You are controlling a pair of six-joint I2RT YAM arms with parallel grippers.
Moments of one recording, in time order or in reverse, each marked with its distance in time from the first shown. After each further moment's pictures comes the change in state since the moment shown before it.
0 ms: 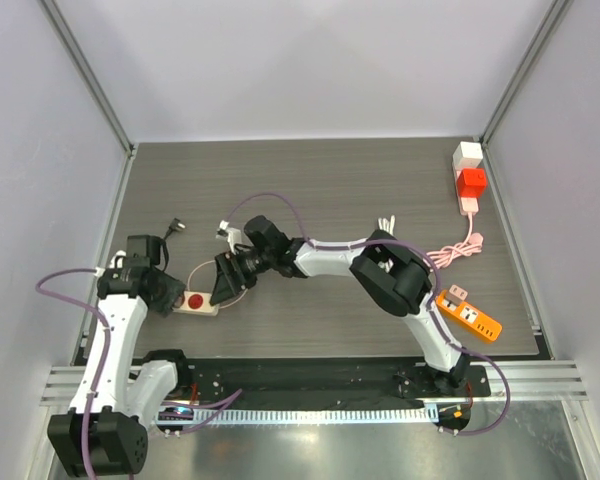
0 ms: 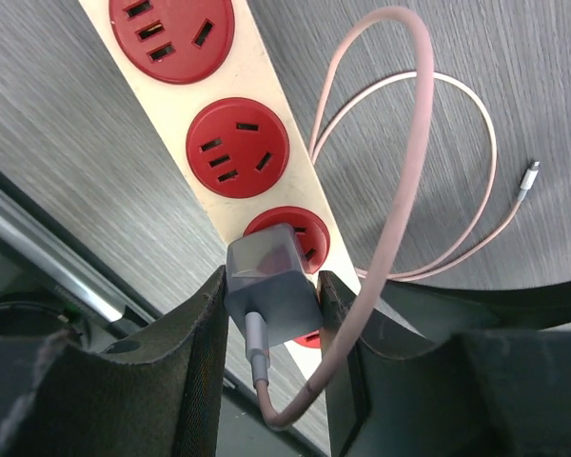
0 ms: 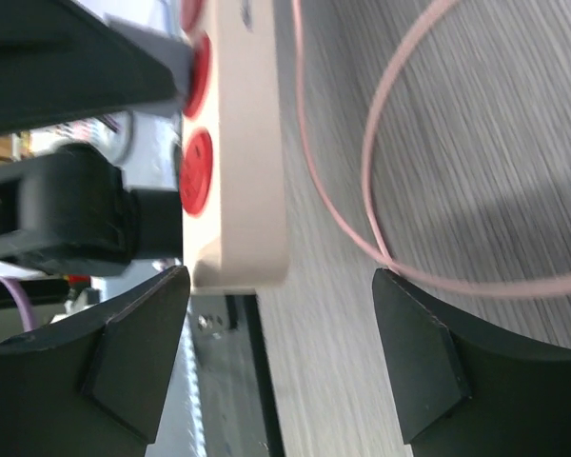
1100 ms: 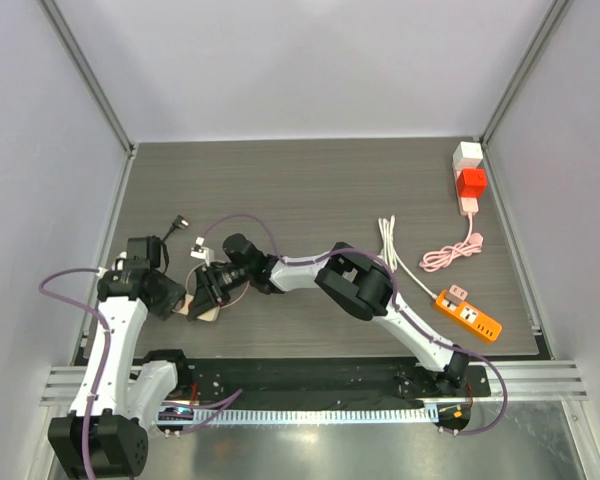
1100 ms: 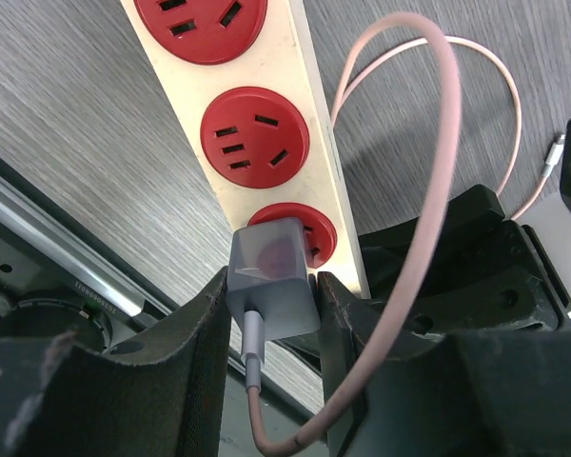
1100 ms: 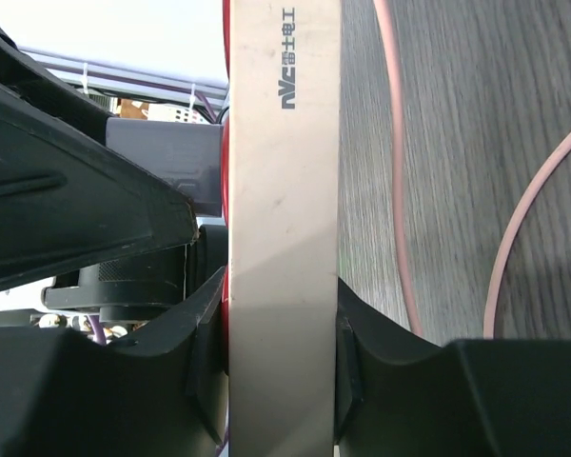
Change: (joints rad) left arm 0.000 -0.012 -0.004 -0.026 0.019 0.060; right arm 0.089 0.285 0.222 0.321 -0.165 0.369
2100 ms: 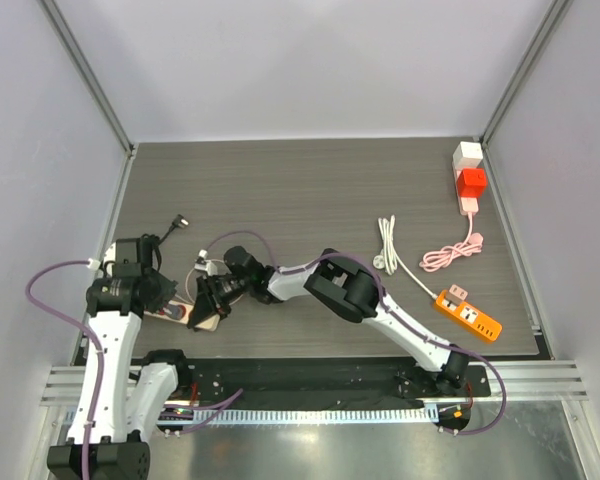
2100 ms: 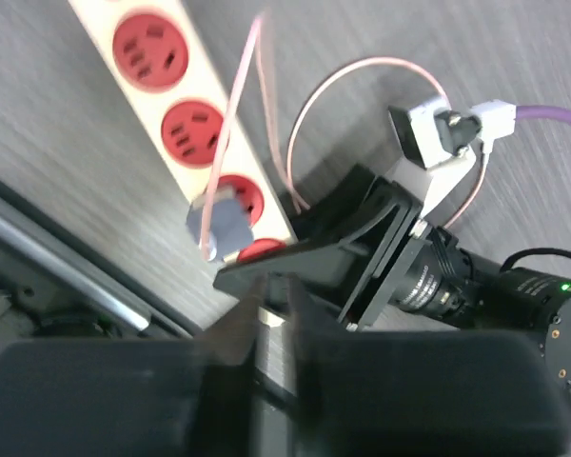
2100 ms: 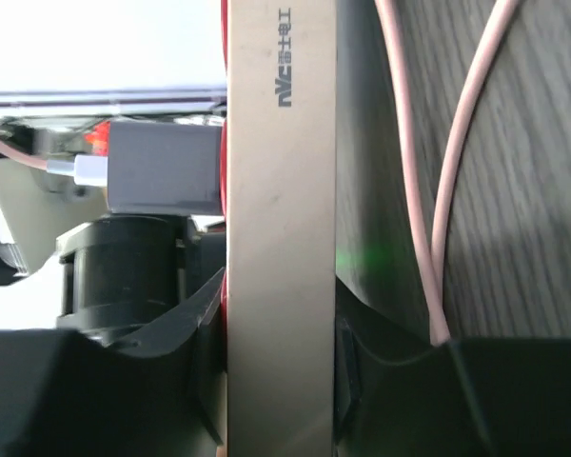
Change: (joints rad) left arm 0.000 -0.089 0.073 -0.042 -0.017 0.079; right arm 0.012 0.119 0.000 0.169 -0.017 0.301
